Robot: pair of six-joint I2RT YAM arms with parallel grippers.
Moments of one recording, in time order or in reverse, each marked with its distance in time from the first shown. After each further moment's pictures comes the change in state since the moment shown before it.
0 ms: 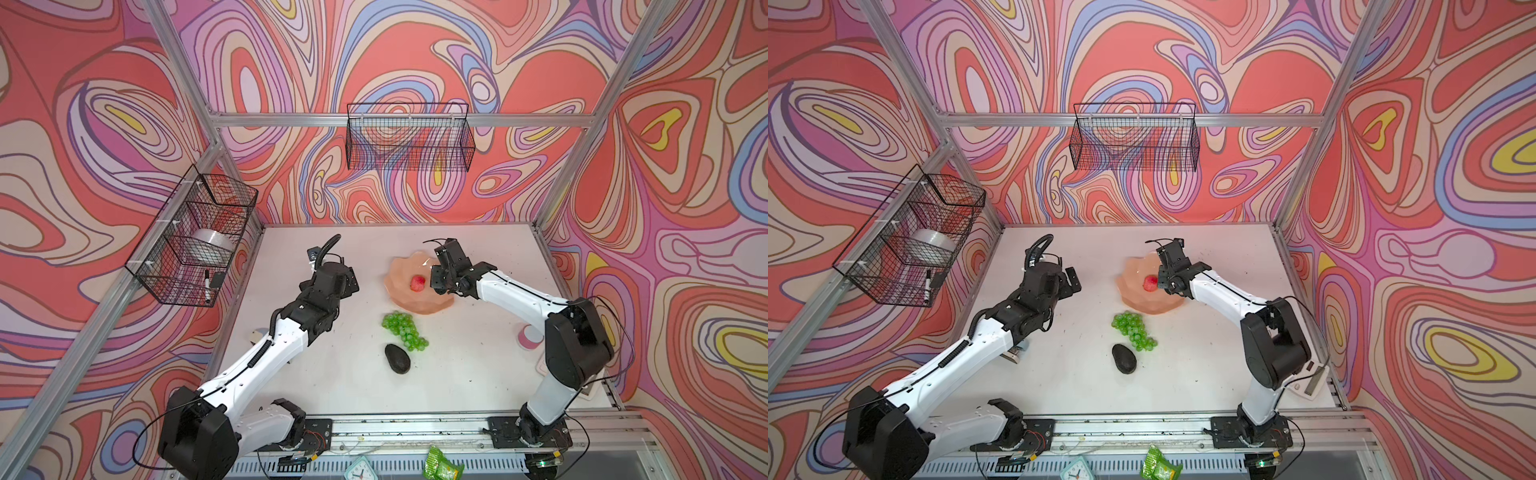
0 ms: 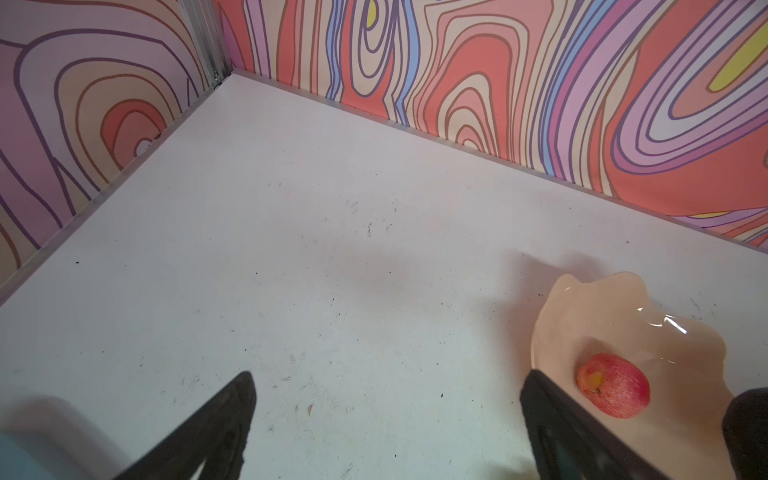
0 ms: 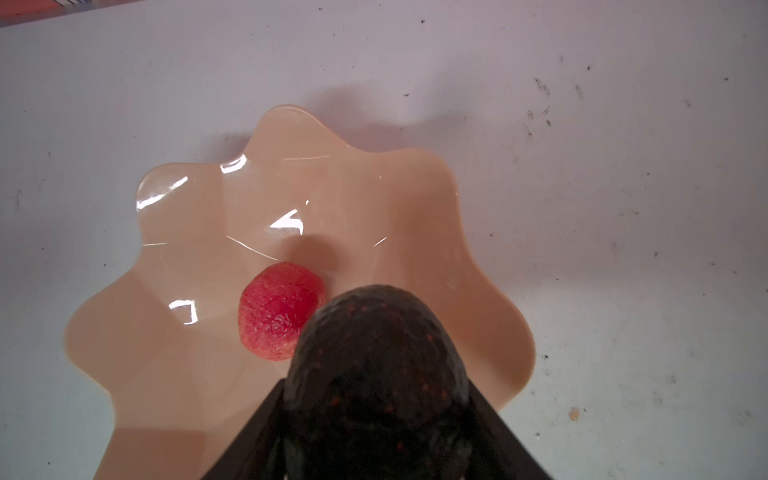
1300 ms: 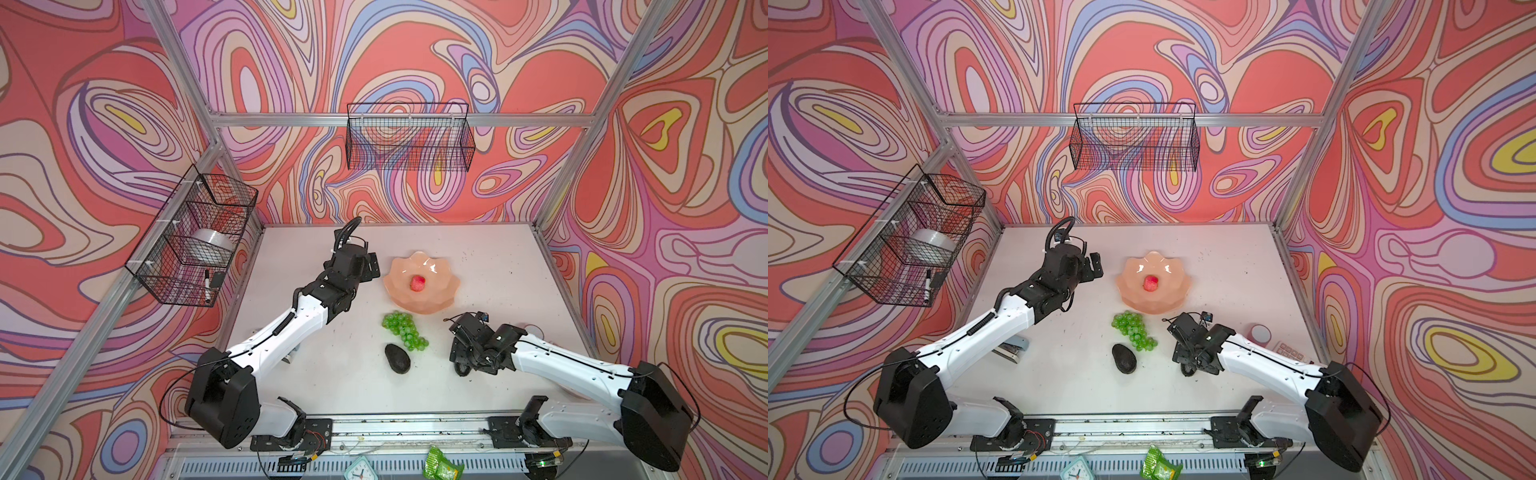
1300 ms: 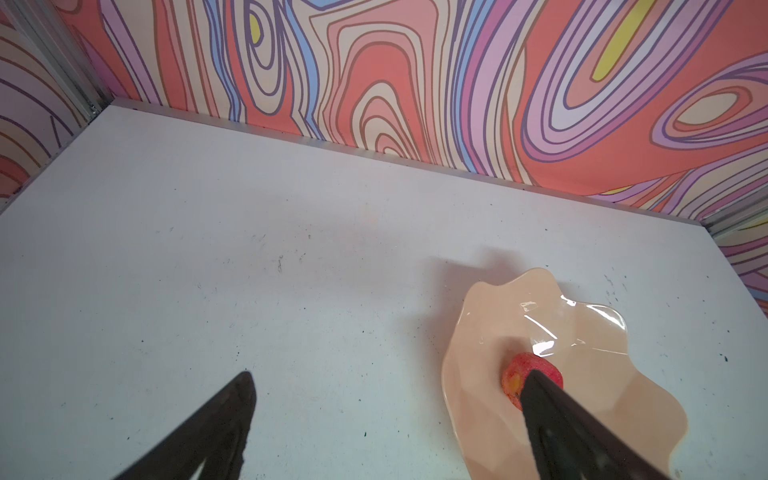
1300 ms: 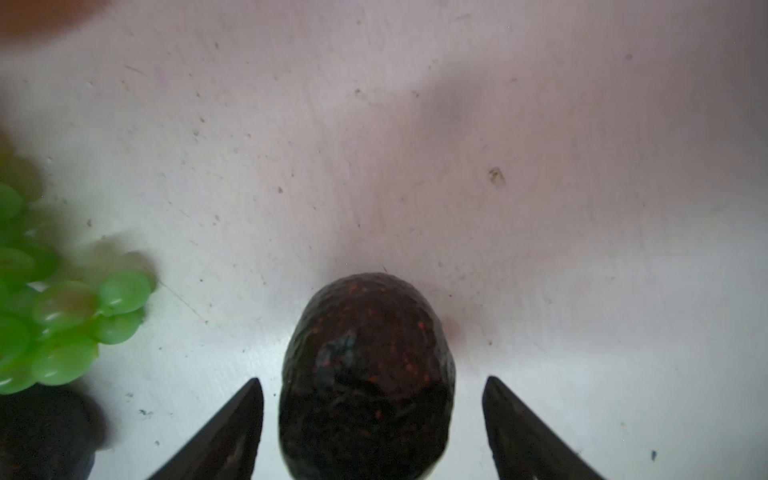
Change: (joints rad) left arm -0.054 0.214 0.183 0.106 0.106 0.087; right arm 0.264 -0.537 -0.624 -0.312 -0.035 0.549
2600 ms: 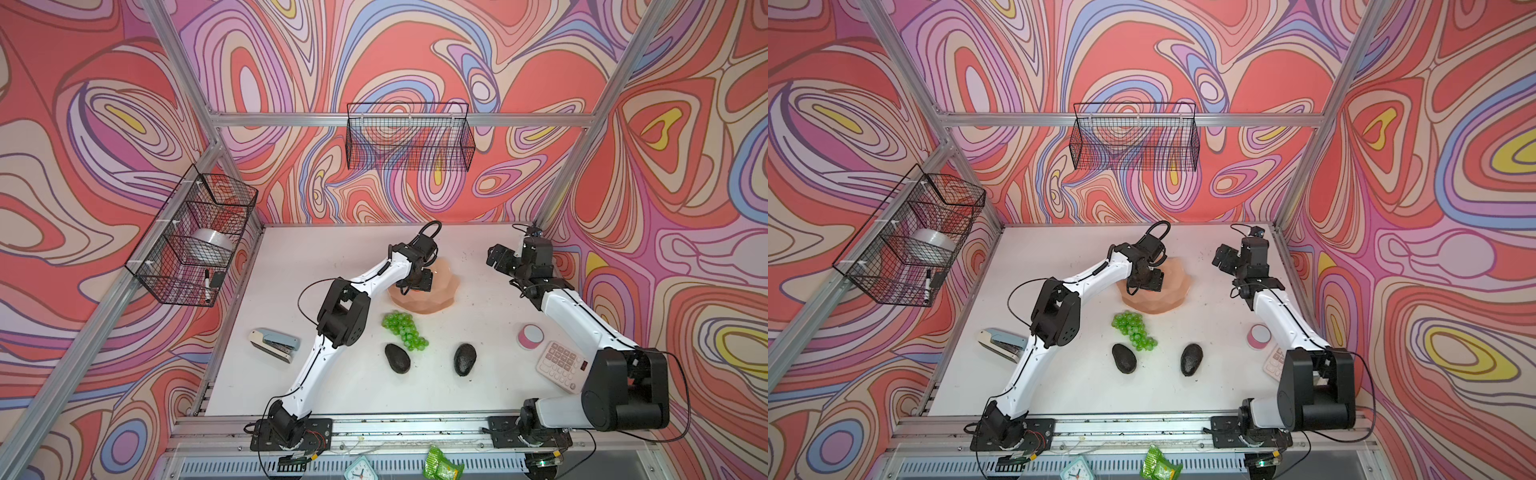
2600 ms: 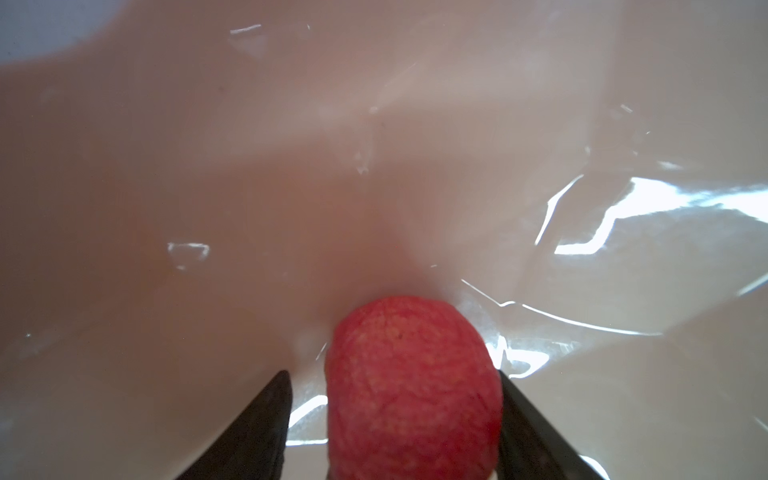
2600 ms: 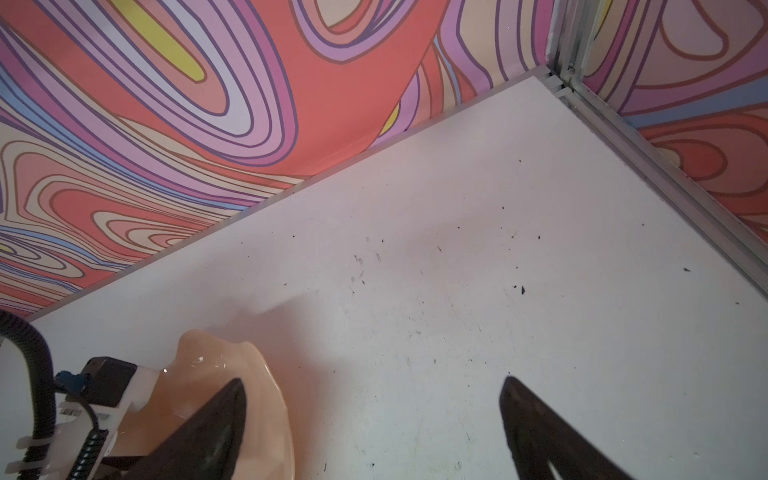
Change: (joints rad) left arm -0.142 1.057 1.104 -0.719 0.400 0.040; right arm -0.753 0.185 0.326 0.624 -0.172 -0.635
